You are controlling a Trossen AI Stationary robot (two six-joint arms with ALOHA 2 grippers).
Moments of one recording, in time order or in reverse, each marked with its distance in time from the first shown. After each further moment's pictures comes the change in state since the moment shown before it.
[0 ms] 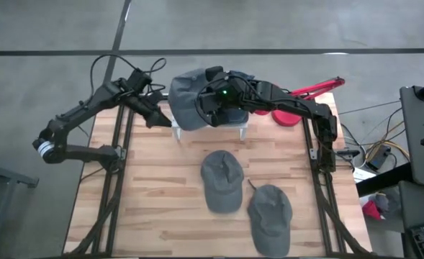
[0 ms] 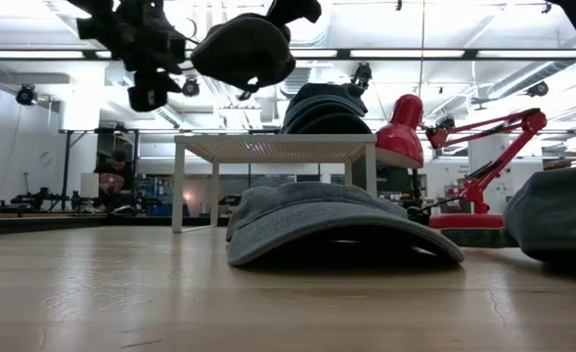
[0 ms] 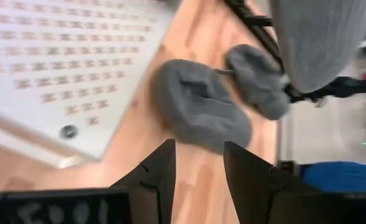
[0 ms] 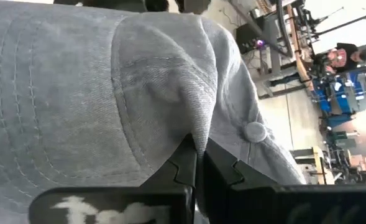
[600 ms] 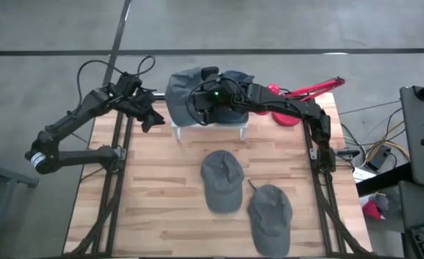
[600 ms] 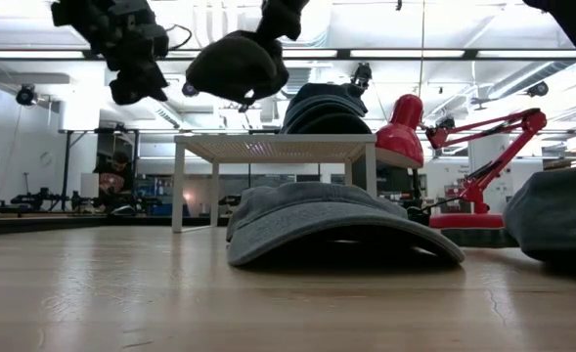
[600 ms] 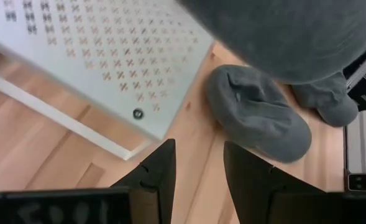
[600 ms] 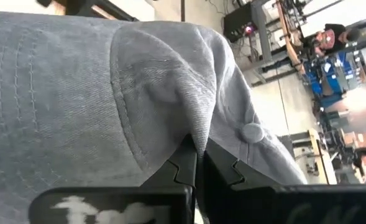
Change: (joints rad) left arm 0.015 -0.145 -0.077 0.031 -0.221 0.040; right arm -0.013 0.066 -0.002 0.095 0.052 0.058
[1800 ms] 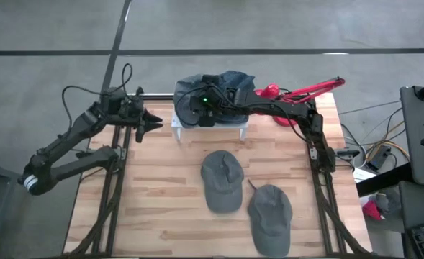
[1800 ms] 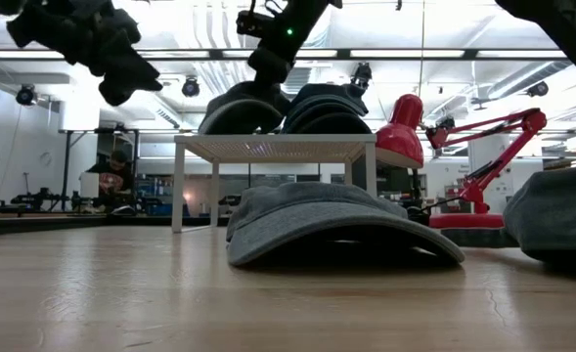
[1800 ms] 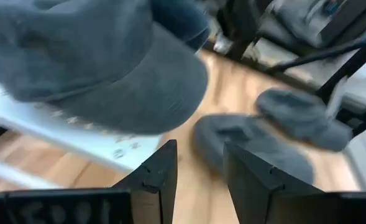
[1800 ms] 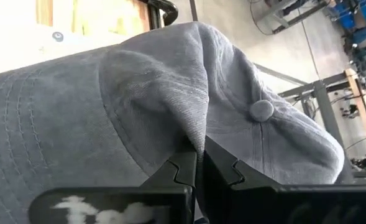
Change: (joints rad) left arm 0.017 -0.346 -0.338 0.405 0.099 -0.027; right arm -0.034 0.079 -0.090 0.012 0.046 0.241
